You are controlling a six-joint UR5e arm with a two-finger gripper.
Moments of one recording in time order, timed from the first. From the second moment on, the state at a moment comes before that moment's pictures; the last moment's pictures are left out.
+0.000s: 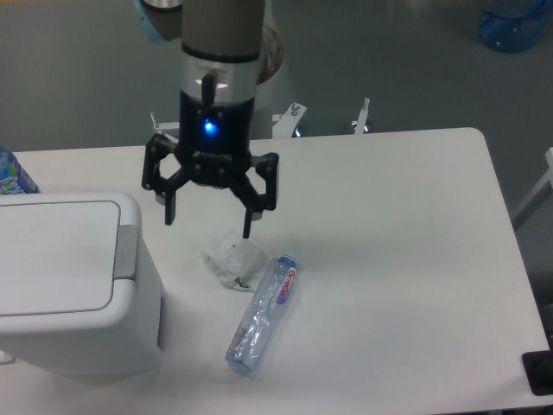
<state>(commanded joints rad) 2.28 -1.74 -1.43 -1.08 1.30 0.38</state>
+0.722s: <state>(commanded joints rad) 2.24 -1.75 -1.49 -1.00 1.30 0.31</state>
